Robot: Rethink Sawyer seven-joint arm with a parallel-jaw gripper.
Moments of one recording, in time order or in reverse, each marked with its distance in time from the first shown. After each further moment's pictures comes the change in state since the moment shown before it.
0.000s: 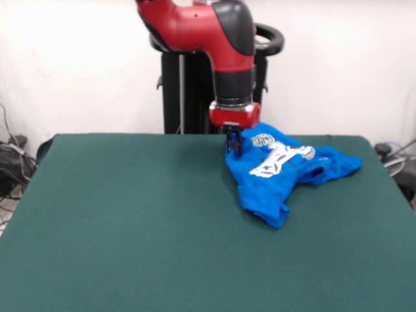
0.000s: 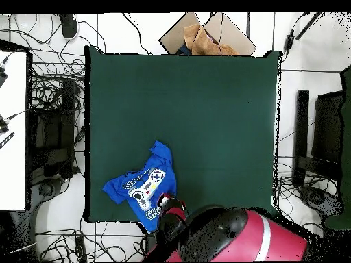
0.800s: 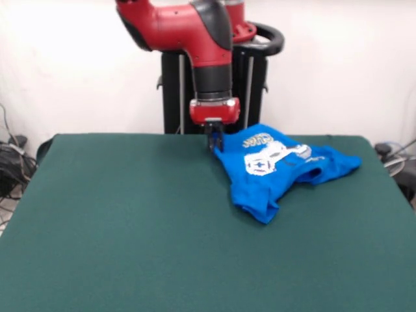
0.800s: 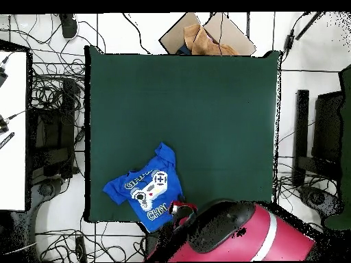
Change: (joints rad) arm -0.031 0.056 -0.128 -0.100 -0.306 -0.102 0.000
